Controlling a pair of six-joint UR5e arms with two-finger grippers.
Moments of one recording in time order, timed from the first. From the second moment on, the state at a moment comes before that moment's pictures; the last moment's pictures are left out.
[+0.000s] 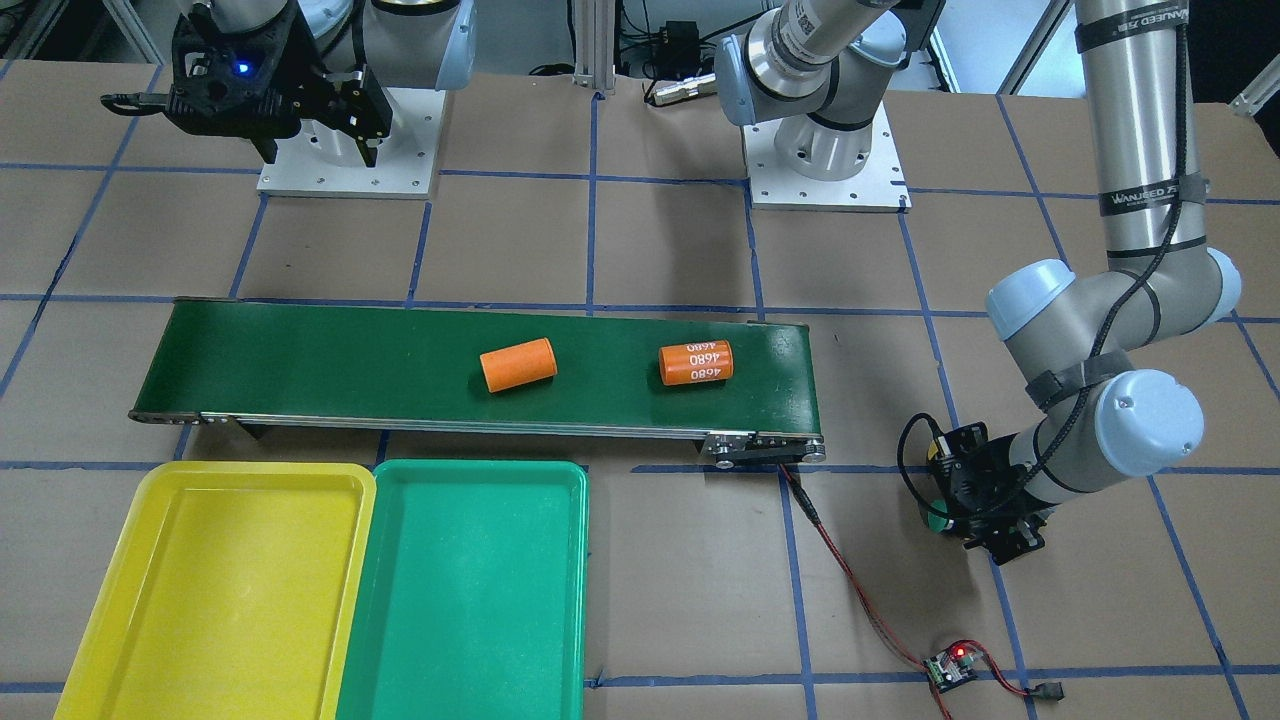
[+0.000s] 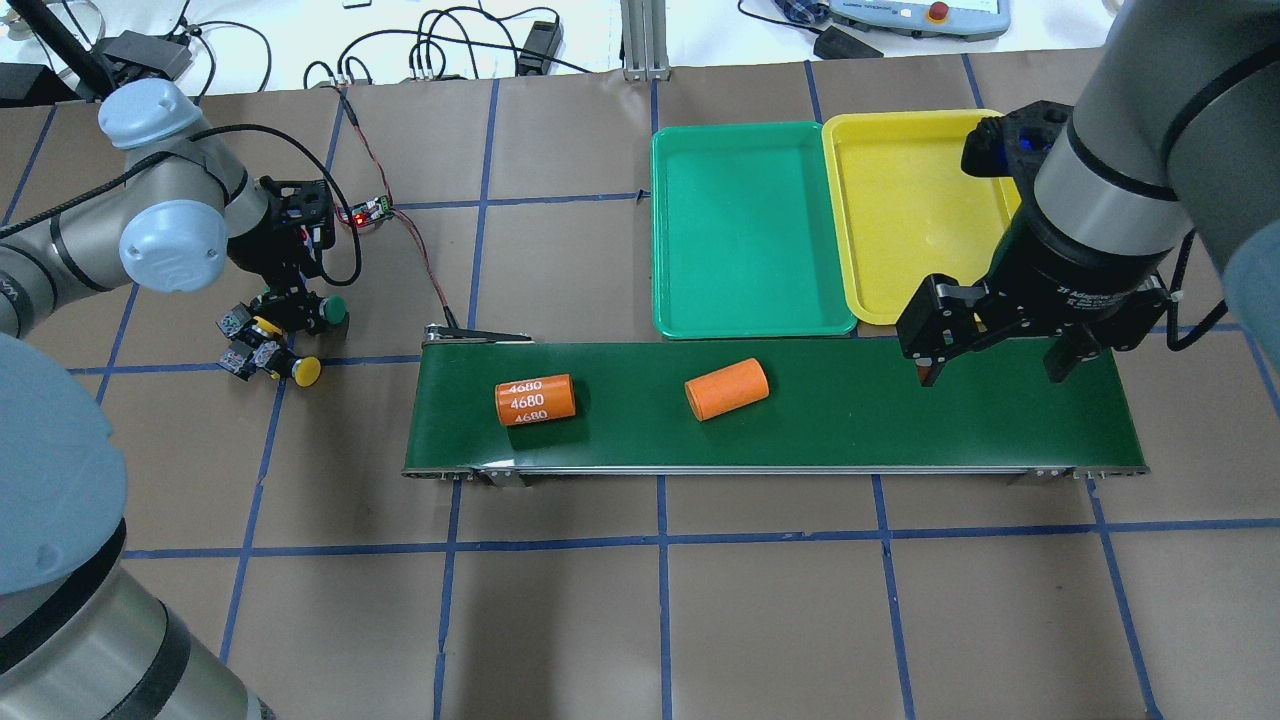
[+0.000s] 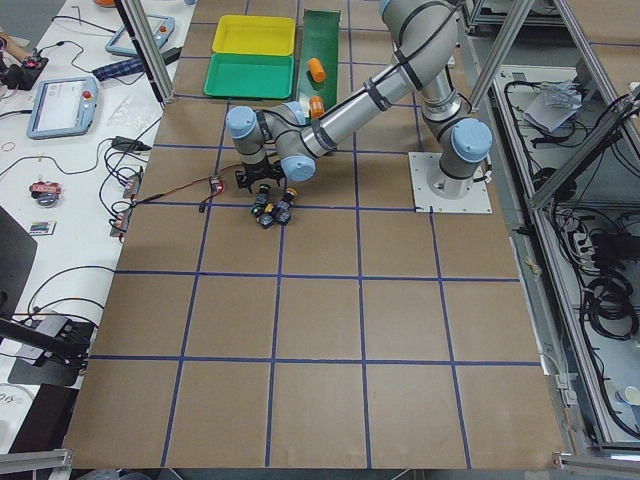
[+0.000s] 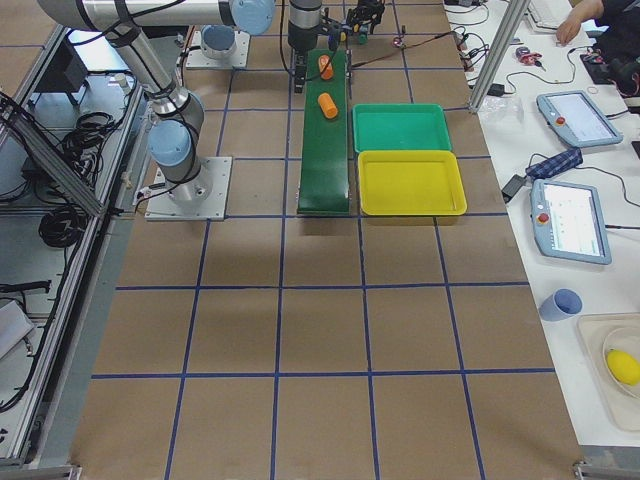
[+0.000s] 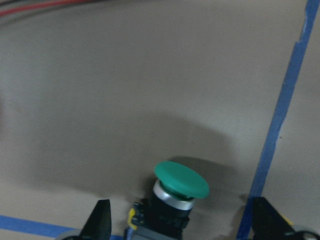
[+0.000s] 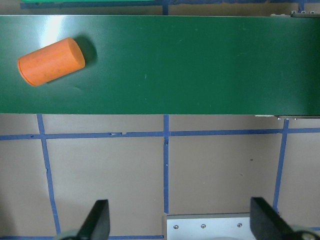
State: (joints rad) left arm -1.25 -2.10 -1.70 -1.02 1.57 1.61; right arm 1.56 -1.79 1.77 -1.43 -1.57 0.00
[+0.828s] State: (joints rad) left arm -1.32 -2.01 -1.71 -1.00 1.58 1.60; right arm 1.56 -1.79 1.77 -1.43 -1.57 0.00
